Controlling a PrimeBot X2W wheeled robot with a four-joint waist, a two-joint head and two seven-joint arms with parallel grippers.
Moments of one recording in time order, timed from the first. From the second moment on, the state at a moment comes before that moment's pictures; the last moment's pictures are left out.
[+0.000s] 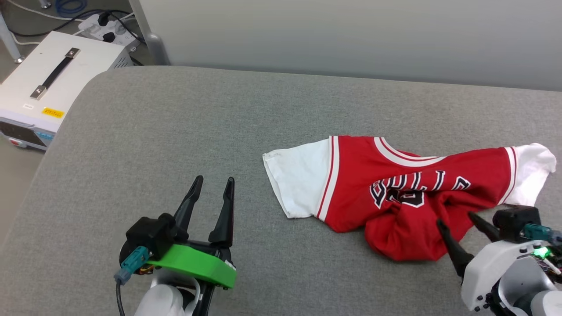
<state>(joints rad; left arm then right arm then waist) -0.10 0.09 -0.19 0.13 -0.37 -0.13 -0.26 0.00 -0.30 0.10 -0.05 0.30 0.13 0.25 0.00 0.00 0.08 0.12</state>
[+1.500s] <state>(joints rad) -0.09 0.07 -0.19 0.17 -0.37 -0.13 -0.26 0.07 -0.40 0.35 -0.07 0.57 0.13 0.93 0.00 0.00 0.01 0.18</state>
